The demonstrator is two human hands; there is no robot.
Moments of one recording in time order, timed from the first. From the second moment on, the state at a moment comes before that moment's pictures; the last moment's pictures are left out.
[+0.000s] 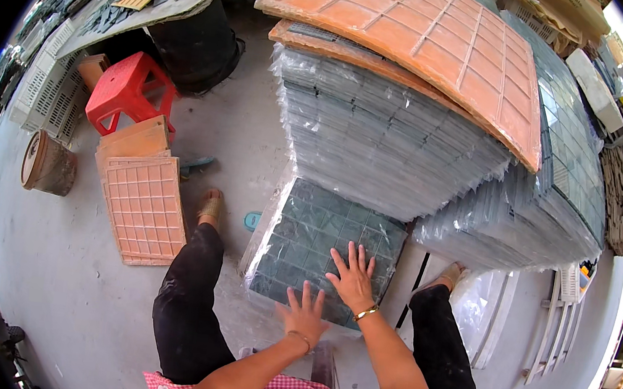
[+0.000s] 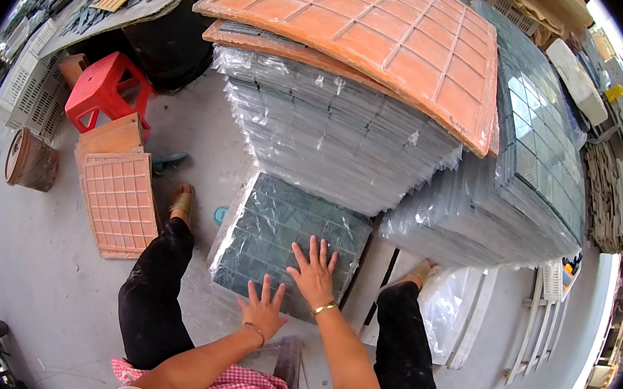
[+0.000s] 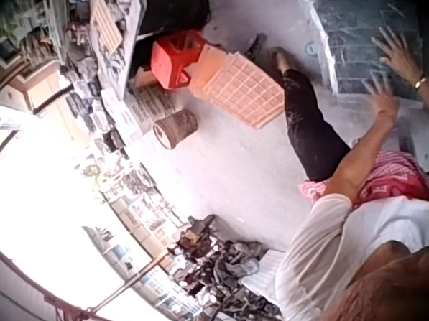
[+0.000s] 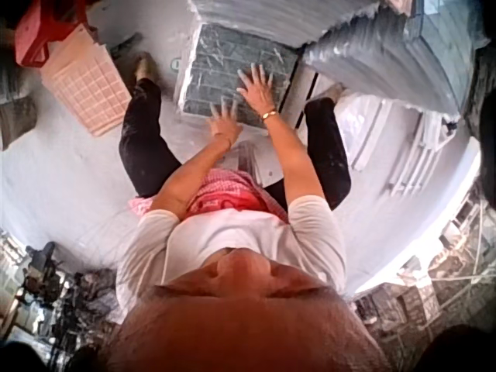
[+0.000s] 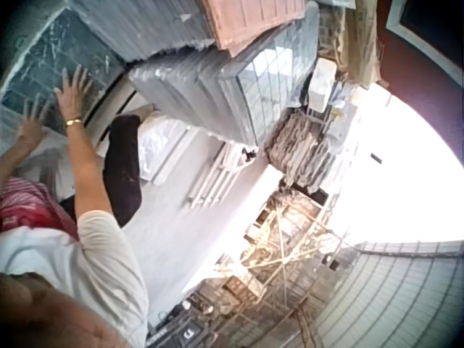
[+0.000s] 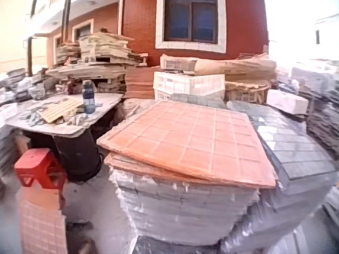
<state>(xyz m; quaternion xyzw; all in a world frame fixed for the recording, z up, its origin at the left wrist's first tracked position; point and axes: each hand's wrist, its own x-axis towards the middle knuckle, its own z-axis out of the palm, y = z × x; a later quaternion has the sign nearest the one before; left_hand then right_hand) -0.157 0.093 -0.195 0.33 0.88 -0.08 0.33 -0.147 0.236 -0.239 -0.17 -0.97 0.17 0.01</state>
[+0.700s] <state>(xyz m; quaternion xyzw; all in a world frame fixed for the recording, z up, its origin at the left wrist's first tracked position) -0.167 0.070 -0.216 0.30 0.91 -0.02 0.29 -0.163 0.264 -0.239 -0.20 -0.97 0.16 0.01</state>
